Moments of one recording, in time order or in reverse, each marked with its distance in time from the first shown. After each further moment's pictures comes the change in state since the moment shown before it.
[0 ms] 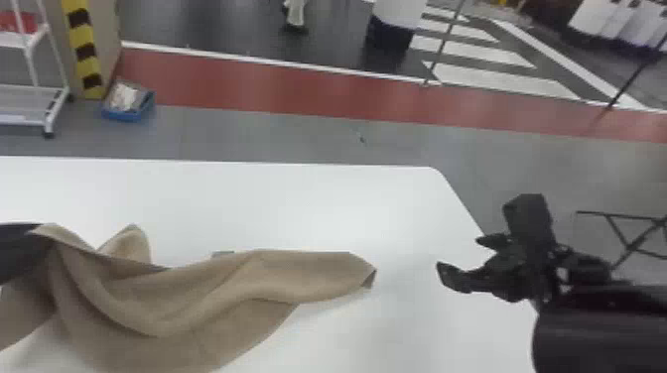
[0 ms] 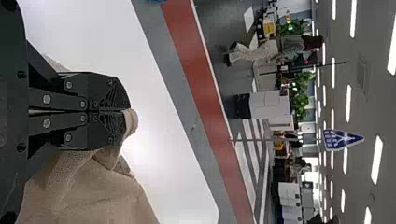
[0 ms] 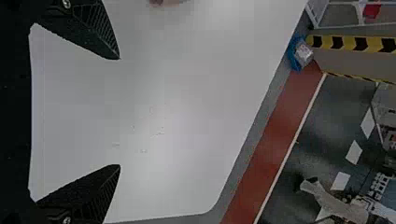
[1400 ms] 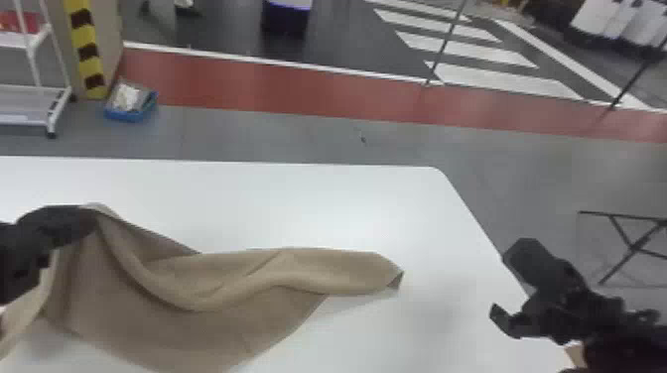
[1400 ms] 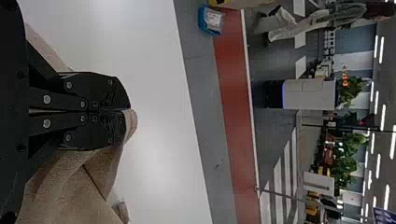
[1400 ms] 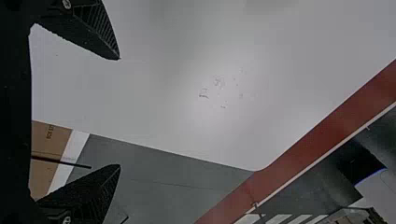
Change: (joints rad) left arm -0.283 0.000 -0.272 0.092 -0.035 0.485 0.392; right arm 0.228 -0.082 0.048 -0.070 0.301 -0.057 -0.147
